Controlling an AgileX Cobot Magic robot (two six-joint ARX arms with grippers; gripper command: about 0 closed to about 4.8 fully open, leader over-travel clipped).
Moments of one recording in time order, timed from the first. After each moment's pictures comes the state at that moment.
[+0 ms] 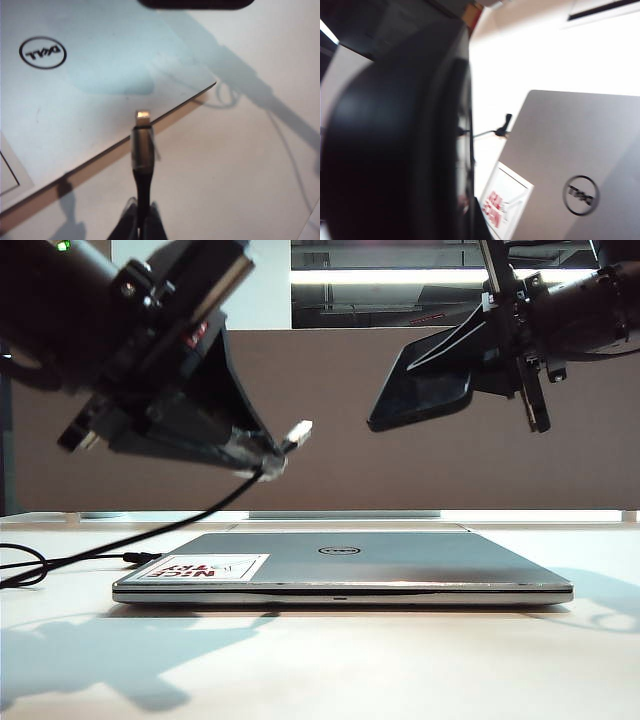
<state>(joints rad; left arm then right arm) -0.83 1.13 0.53 0.05 0.12 -0.33 0.19 1.47 0.81 0.36 -0.86 0.69</state>
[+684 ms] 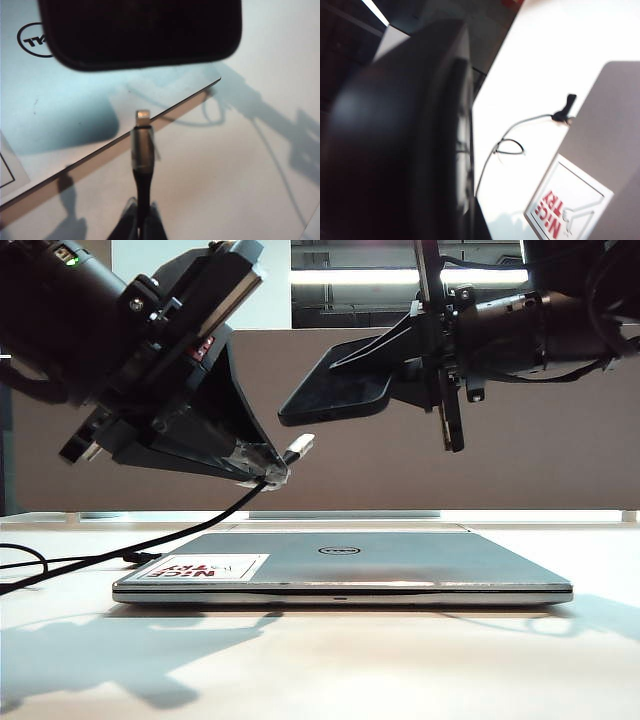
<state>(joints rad) -0.83 1.16 0.53 0.07 0.12 -0.35 0.36 1.60 0.80 0.67 -0.87 0.88</state>
